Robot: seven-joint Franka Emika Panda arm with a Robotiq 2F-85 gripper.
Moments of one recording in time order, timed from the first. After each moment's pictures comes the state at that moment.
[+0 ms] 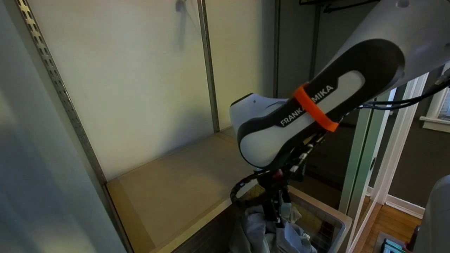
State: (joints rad) arm 0.06 -0.37 0.02 -2.70 -0.08 2.02 -0.22
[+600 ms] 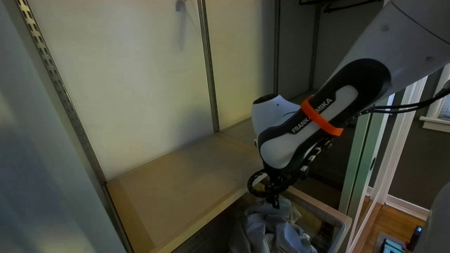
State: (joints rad) arm -0.06 -0.32 -0.05 -2.76 -0.19 2.35 -0.21
